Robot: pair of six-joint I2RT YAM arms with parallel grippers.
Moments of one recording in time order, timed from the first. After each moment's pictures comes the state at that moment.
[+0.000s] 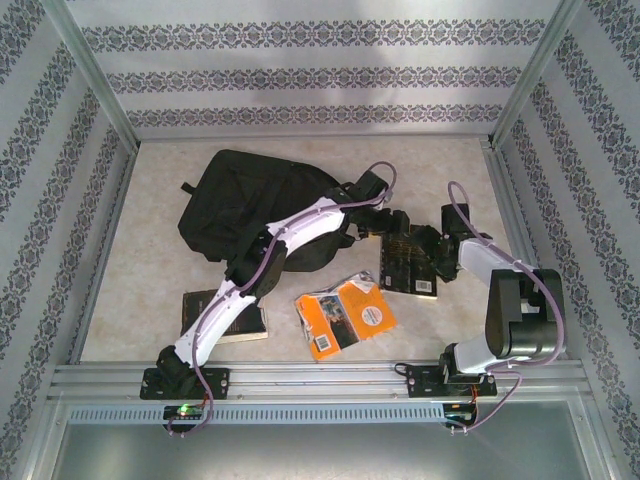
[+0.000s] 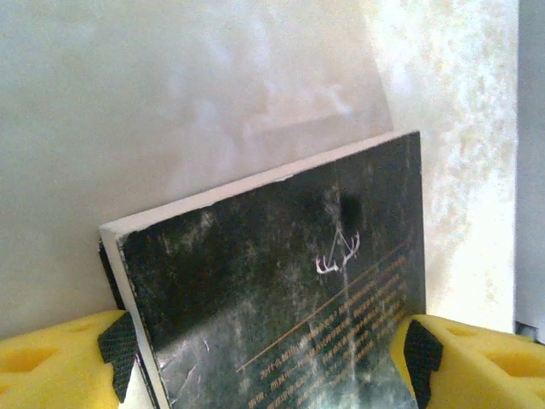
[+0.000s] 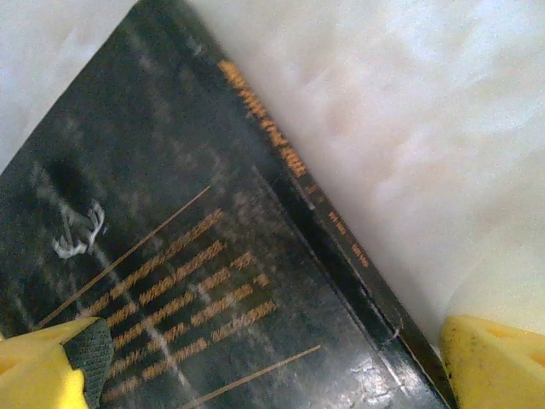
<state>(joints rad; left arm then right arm) -0.73 2.58 2.26 -0.58 0.41 -0.71 -0.01 1.48 0.72 -0.37 -0.16 0.83</state>
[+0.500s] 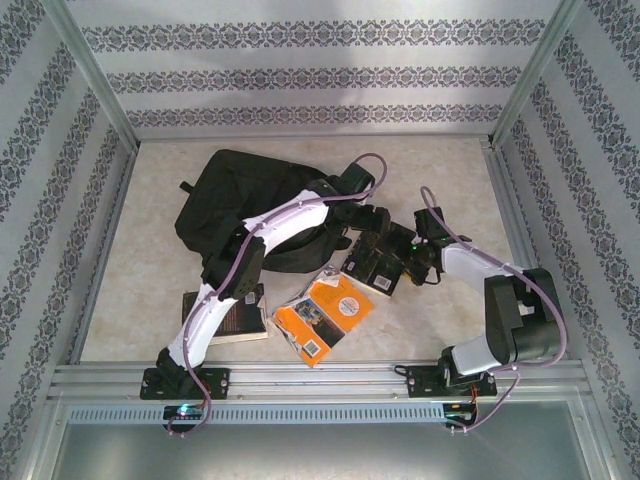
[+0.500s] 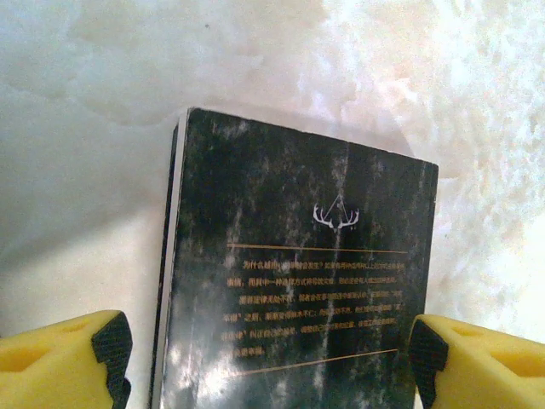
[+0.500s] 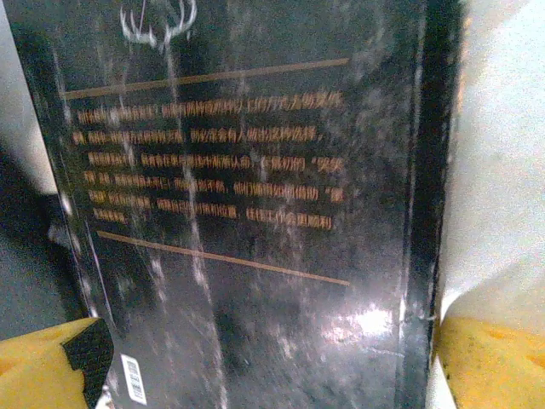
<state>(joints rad) -0.71 2.33 2.02 -0.66 0.24 -0.54 0.16 1.46 0.70 -0.35 -0.33 0.87</state>
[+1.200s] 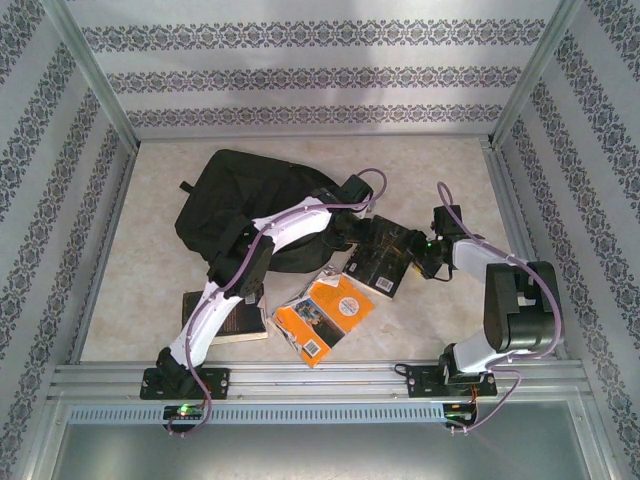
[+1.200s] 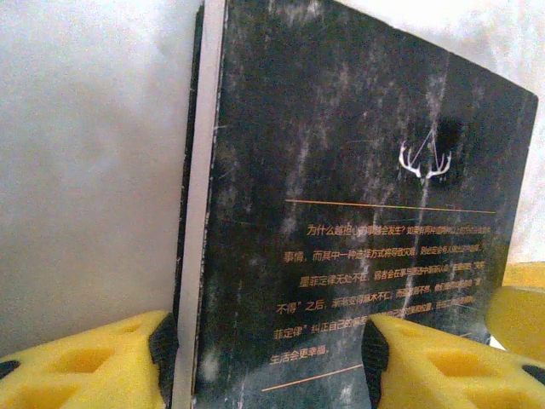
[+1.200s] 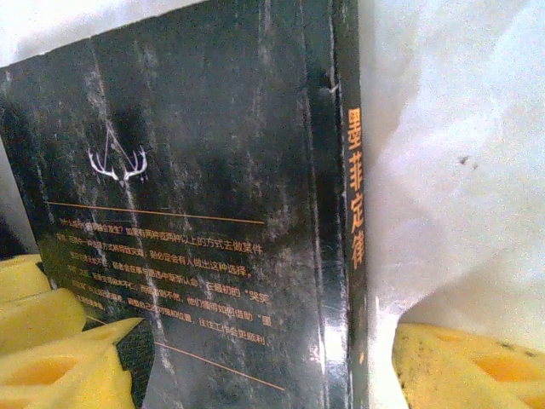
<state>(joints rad) -0.71 2.41 1.99 -0.65 0.34 -0.54 0.01 1.54 0.71 -0.30 -0.39 0.79</state>
